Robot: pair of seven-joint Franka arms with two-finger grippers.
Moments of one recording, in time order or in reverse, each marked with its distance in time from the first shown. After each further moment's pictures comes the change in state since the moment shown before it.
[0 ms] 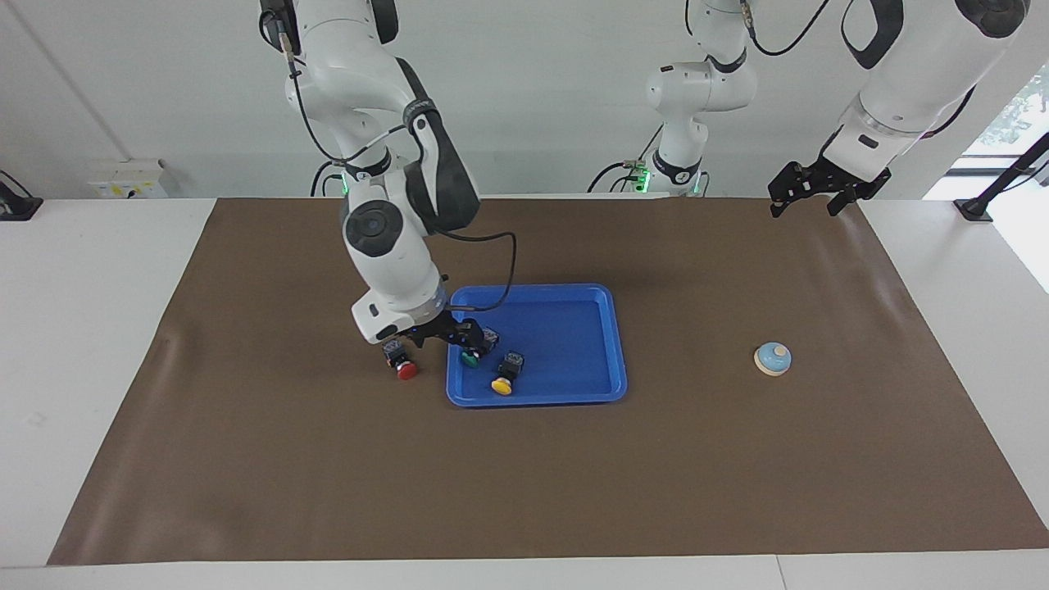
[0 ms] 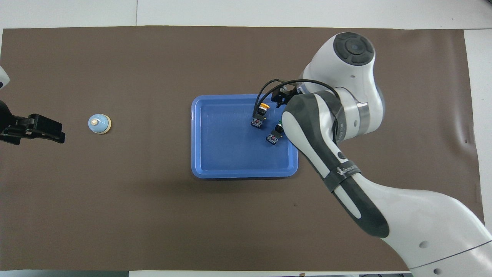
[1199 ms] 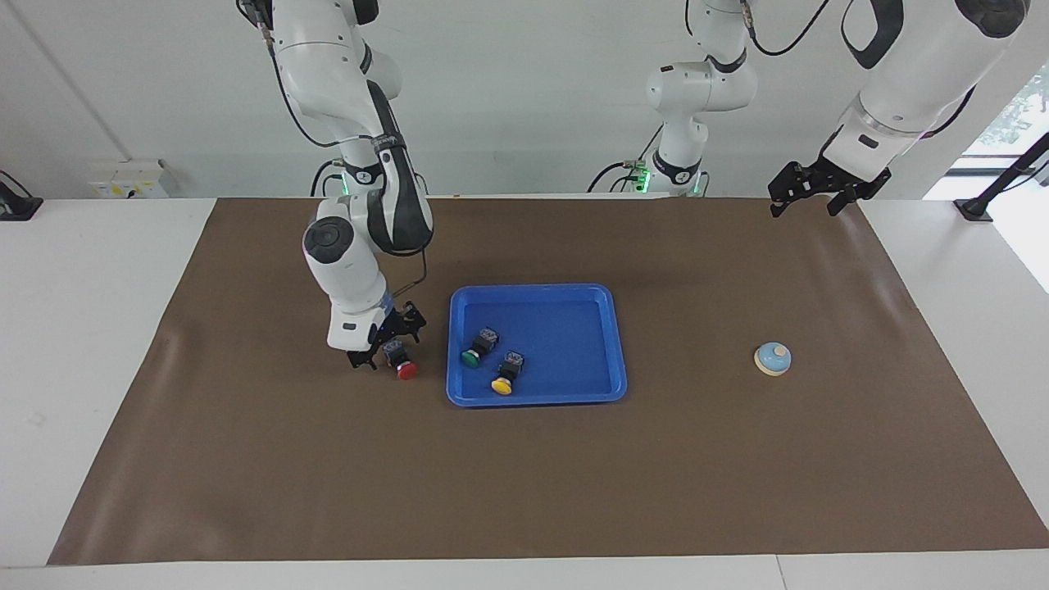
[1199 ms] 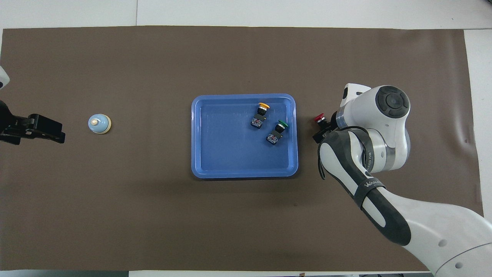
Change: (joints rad) left arm 0.000 0.000 0.000 0.000 0.000 0.000 0.000; right arm -0.057 -0.105 -0.003 -0.465 -0.061 0.446 -0.854
